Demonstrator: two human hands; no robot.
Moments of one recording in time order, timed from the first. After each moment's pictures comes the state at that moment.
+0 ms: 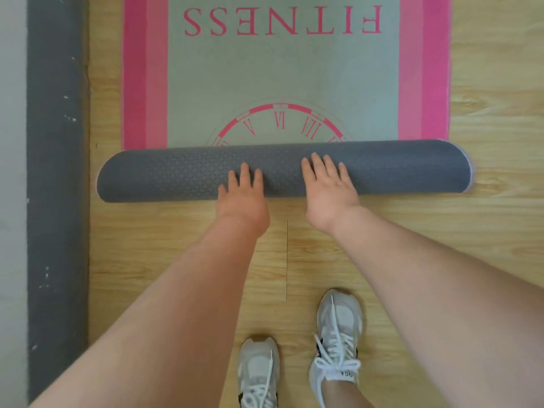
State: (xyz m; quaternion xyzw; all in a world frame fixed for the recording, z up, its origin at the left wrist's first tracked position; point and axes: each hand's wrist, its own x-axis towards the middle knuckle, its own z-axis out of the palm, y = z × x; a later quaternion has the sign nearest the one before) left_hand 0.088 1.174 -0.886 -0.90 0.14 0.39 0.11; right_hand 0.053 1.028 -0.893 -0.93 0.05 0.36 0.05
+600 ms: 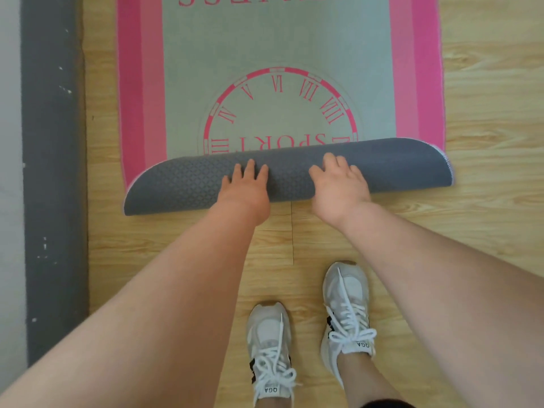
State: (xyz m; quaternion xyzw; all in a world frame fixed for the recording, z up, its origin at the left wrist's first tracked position) left_hand 0.022 1.214 -0.892 -0.89 0.20 0.41 0.07; right_hand -0.041 1.061 -0.889 -0.96 0.09 0.26 0.06
